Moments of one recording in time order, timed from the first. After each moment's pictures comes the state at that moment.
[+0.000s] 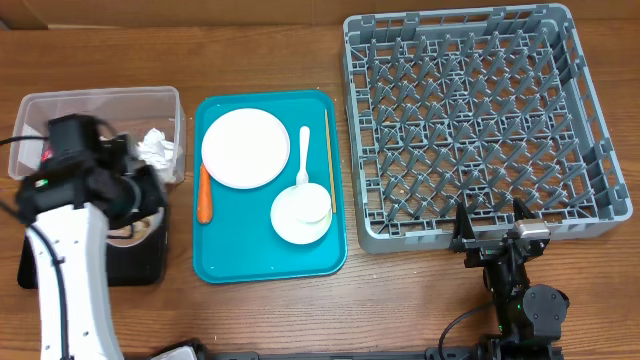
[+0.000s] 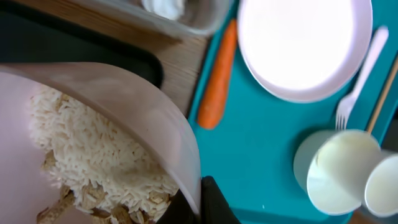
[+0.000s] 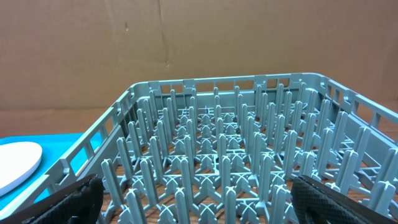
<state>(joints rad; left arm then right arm) 0.31 1.34 1.23 -1.16 0.17 -0.12 -0.05 0.01 0.02 -0.02 -0.13 0.06</state>
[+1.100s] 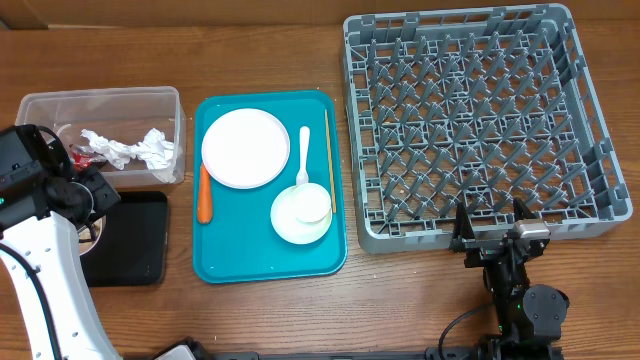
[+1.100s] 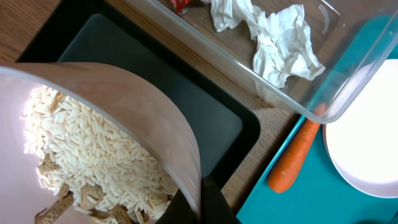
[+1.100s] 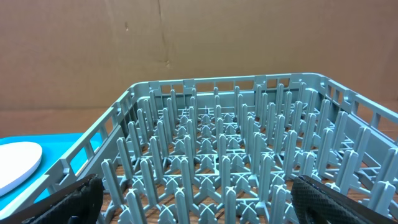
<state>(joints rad) 0.51 1.34 1.23 -1.04 0.01 -0.18 -0.05 0.01 0.02 -0.02 -0.13 0.06</state>
